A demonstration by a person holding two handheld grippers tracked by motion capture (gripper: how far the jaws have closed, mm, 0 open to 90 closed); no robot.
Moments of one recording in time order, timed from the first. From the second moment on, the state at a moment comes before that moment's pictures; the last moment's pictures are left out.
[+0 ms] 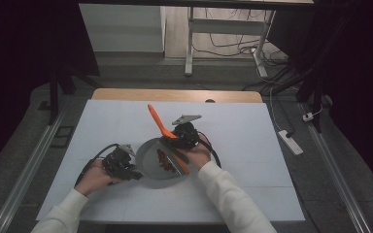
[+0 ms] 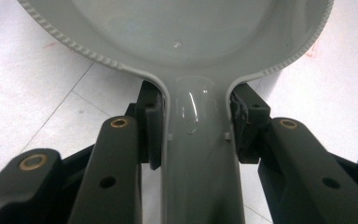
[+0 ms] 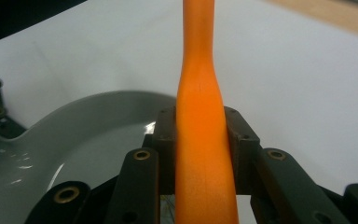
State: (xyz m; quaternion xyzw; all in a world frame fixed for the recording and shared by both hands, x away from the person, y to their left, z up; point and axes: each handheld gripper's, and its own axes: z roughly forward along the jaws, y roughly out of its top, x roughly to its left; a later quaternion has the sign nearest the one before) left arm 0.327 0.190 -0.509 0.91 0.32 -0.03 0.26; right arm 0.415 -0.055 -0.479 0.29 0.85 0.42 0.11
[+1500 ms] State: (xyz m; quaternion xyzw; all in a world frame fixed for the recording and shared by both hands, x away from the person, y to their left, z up) left arm 0.295 0.203 -0.509 0.88 0.34 0.02 0.32; right arm 0.345 -0.209 -0.466 0.37 0.80 0.46 0.14
